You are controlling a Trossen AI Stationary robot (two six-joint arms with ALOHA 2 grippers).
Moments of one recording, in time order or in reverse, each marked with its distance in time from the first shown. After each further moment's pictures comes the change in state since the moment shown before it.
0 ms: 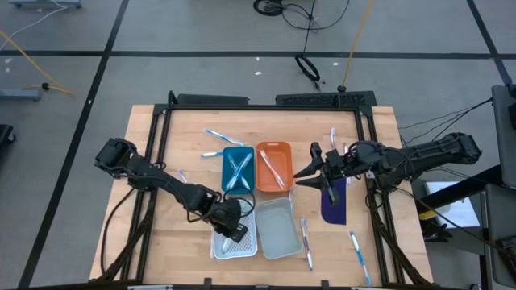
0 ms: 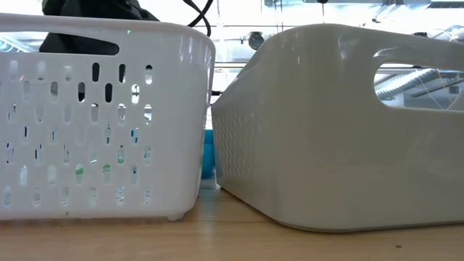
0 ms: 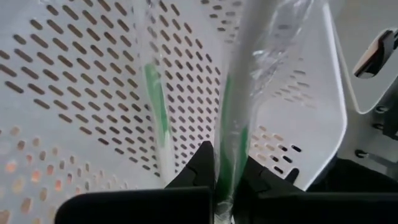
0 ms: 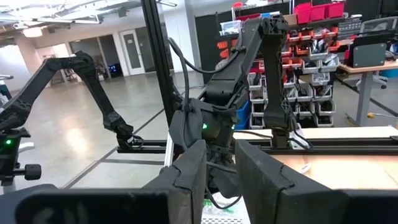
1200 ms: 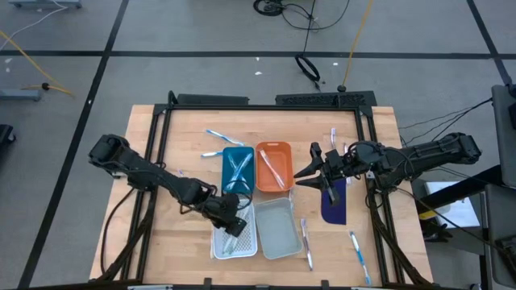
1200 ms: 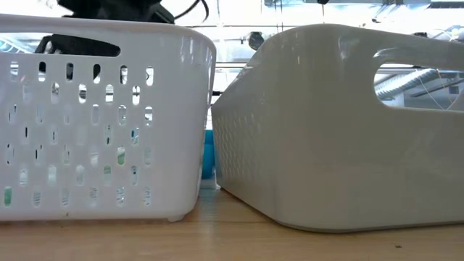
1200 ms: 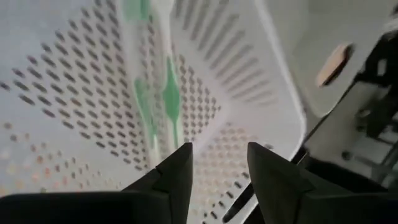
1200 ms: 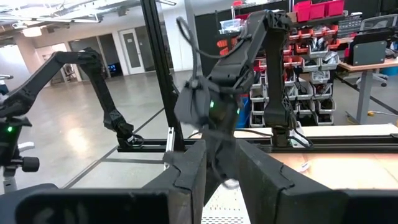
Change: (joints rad) left arm 0.024 -0.082 0.000 -0.020 -0.033 0.016; right arm 0.000 0.000 0.000 -0.006 0.000 0.005
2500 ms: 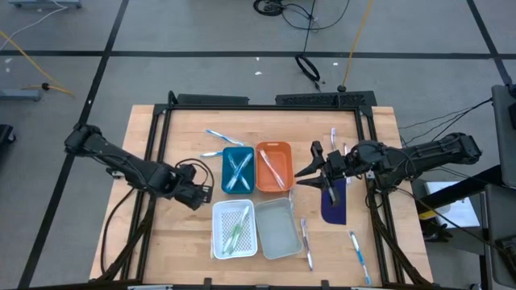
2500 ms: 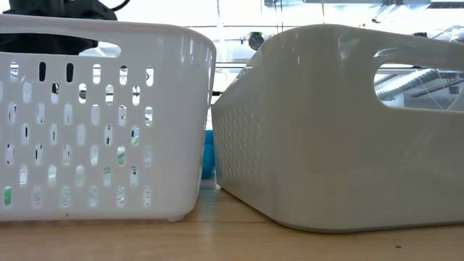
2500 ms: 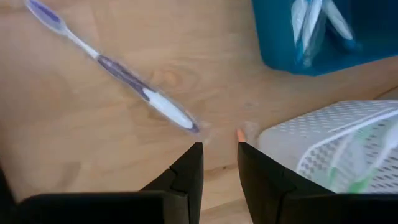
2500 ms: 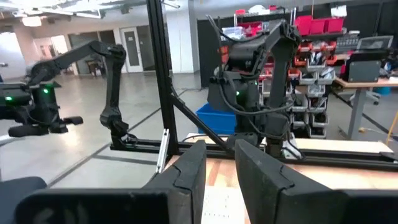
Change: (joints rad) left arm -0.016 -0.350 -0.122 -0.687 -0.326 -0.369; right arm 0.000 -0.006 0.000 0.011 -0.001 -0.080
